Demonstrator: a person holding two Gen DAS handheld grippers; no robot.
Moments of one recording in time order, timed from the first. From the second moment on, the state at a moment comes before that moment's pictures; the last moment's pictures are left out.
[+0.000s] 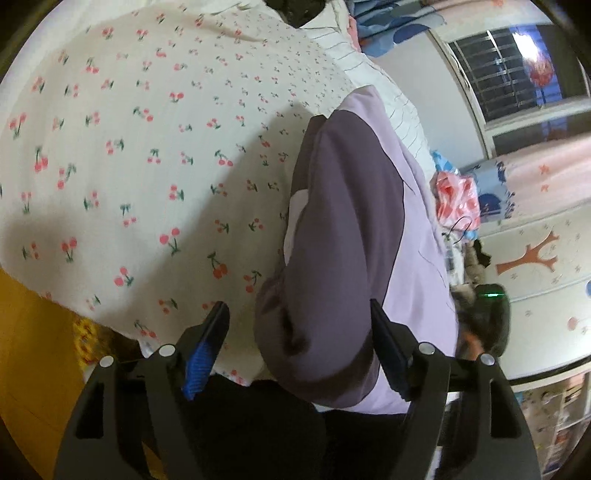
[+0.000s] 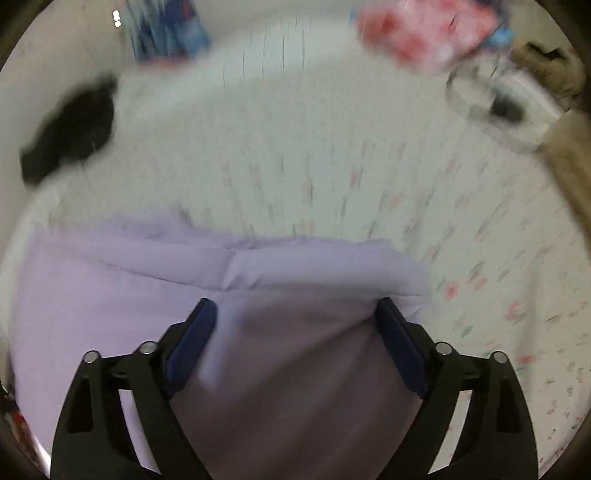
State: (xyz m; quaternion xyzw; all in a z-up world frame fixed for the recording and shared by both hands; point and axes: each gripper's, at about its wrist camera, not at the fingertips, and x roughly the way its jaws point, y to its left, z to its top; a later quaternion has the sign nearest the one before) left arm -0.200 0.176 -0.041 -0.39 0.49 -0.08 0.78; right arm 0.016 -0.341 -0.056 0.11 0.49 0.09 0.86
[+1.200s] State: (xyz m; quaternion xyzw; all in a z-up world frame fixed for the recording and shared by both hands) left arm -0.186 0.128 -0.032 -0.40 0.46 -0.14 0.78; right arm -0.217 -0.465 -0.096 0.53 0.39 0.24 0.71
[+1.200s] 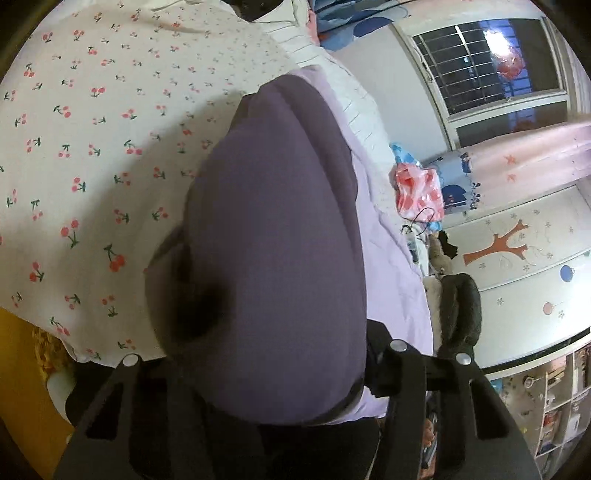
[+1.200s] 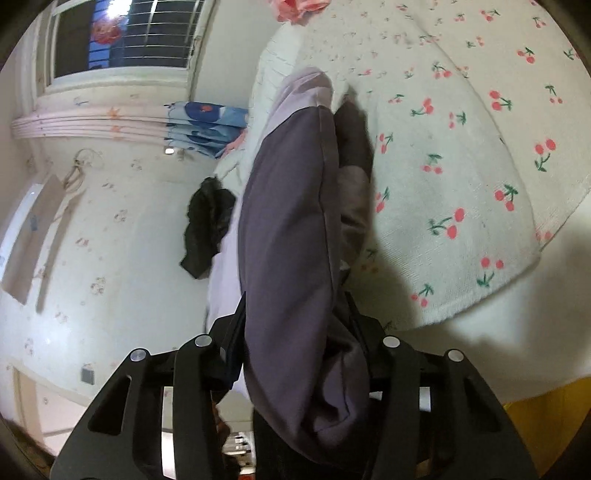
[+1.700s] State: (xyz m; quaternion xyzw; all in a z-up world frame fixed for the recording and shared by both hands) left arm -0.170 0.130 -0.061 -0.45 0.50 -0.11 0.73; right arm -0.236 -0.459 -0.098 0.53 0.49 0.25 0.65
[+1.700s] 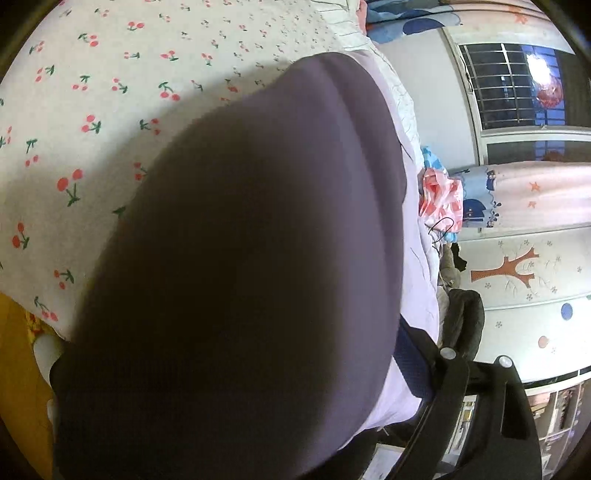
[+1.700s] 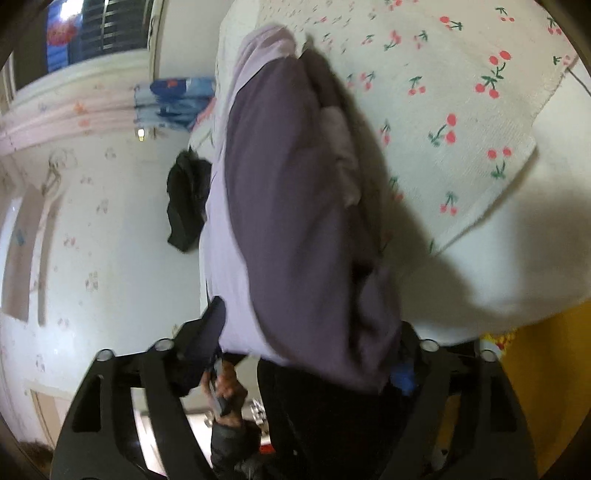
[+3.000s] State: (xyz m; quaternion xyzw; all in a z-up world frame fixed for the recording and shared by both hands) left arm -0.137 0.129 -0.034 -0.46 0.48 -0.14 0.73; right arm -0.221 -0.367 0.021 0.19 0.35 0.11 0.91
